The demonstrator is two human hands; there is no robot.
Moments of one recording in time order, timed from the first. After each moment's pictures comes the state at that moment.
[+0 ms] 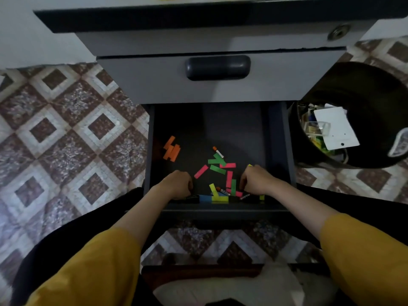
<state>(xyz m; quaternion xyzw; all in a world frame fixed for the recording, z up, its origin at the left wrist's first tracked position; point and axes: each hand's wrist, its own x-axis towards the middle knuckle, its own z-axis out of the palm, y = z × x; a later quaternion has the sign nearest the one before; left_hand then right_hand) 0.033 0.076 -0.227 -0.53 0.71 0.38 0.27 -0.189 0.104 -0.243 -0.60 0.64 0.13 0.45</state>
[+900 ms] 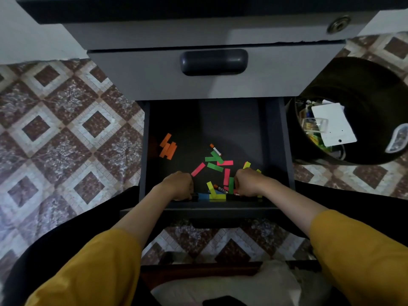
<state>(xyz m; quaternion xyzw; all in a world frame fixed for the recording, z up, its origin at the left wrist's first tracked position) 0.026 0.079 -0.236 -0.50 0.71 0.38 0.31 -0.171 0.106 -0.243 -0.60 0.62 0.22 0.46</state>
